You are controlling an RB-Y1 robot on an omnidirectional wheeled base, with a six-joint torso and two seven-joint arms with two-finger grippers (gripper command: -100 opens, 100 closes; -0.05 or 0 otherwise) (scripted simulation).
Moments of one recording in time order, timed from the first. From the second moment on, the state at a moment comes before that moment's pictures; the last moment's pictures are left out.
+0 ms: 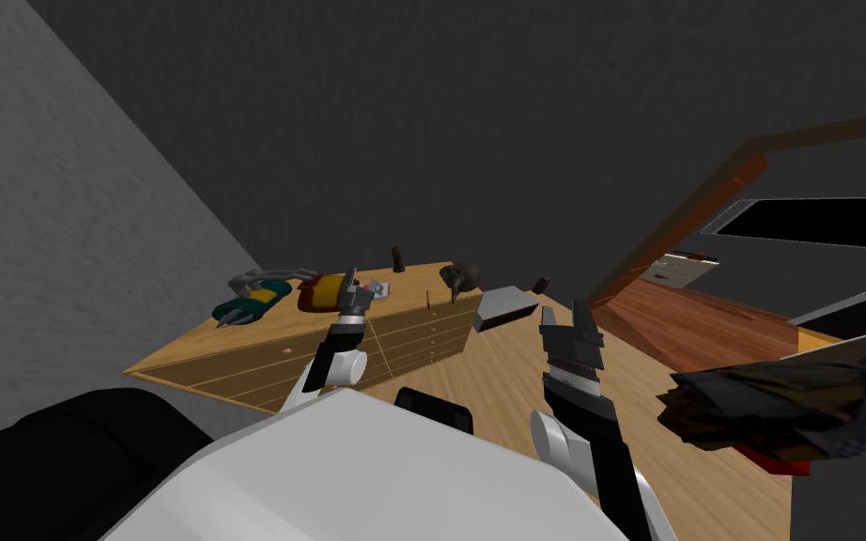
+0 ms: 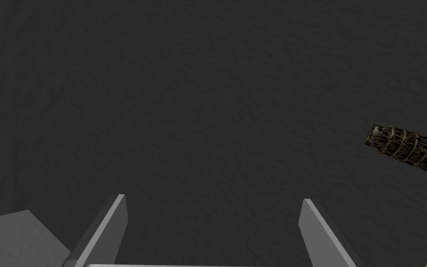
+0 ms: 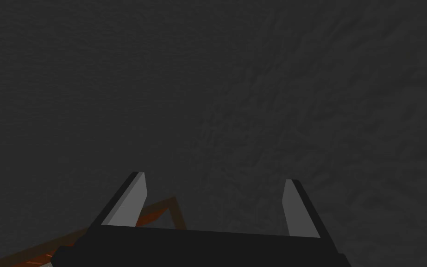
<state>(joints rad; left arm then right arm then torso) 0.48 -0.04 0.07 -2.25 0.08 -0.36 0.15 0.51 -0.03 -0.03 -2.28 0.02 -0.40 -0.07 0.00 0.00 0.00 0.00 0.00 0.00</state>
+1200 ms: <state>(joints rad) 0.67 0.25 0.15 -2.25 0.02 -0.33 -0.10 0.51 -0.03 -0.03 -2.28 0.02 -0.40 -0.07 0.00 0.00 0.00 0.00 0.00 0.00</state>
